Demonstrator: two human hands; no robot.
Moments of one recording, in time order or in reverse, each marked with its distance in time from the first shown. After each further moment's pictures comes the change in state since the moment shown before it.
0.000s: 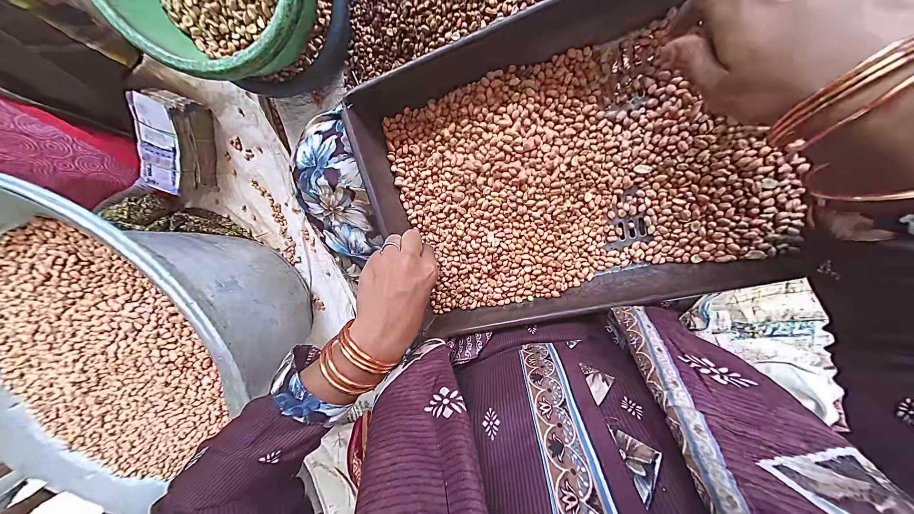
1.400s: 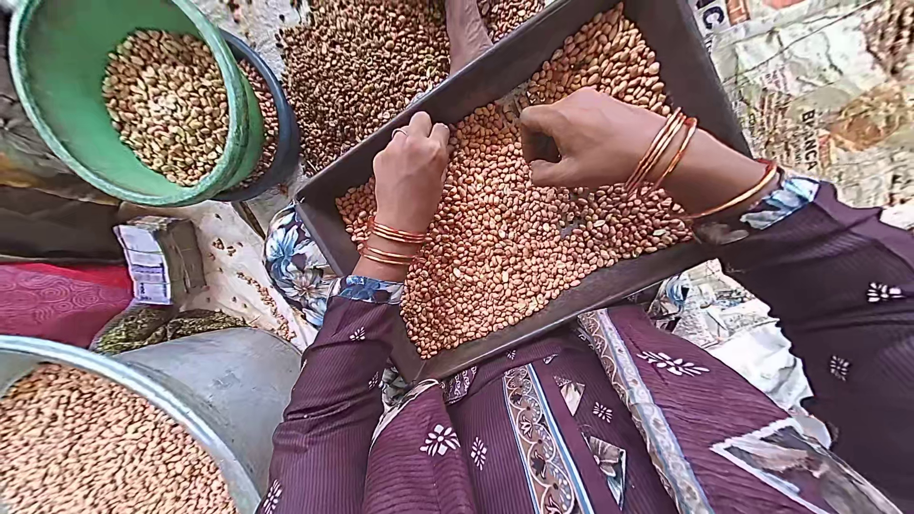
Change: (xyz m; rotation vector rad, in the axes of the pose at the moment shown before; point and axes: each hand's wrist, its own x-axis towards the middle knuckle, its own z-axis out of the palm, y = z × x) left_hand 0.195 0.015 -0.031 -0.131 0.398 0.115; right_hand -0.006 -0.008 0.027 0.357 -0.039 -0.289
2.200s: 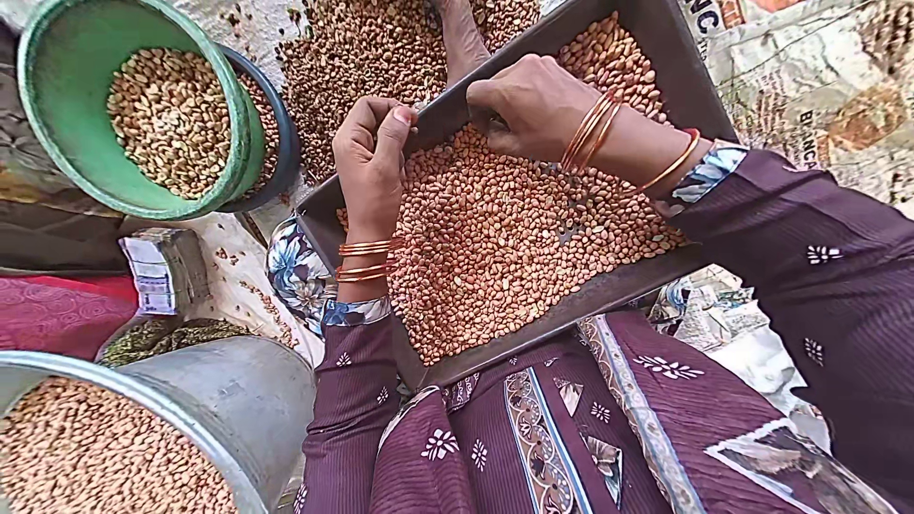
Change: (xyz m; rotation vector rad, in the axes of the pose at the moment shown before) left_hand 0.000 -0.025 -0.015 -1.327 0.321 -0.161; right_hand 0.054 -0.012 -0.007 -0.156 0.145 -0.089
